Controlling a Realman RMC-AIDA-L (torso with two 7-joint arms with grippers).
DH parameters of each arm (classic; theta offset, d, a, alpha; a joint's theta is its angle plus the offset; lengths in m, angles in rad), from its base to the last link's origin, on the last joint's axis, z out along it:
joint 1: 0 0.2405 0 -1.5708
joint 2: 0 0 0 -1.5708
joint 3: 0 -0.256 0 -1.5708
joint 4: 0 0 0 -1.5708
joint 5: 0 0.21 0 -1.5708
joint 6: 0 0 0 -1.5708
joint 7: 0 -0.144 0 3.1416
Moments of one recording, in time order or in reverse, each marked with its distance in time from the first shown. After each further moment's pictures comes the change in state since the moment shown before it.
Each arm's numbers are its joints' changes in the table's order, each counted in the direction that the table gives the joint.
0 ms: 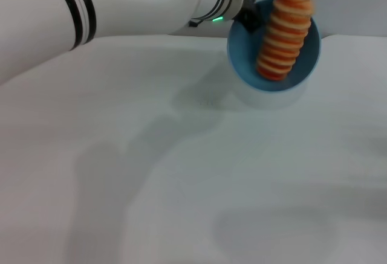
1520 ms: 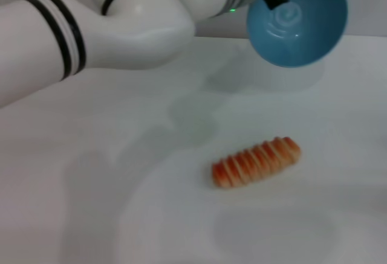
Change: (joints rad) left arm 0.096 -0.006 -0.069 -0.100 0.255 -0.251 0.047; right arm 0.032 -0.004 -0.048 -0.100 0.245 0.064 -0.010
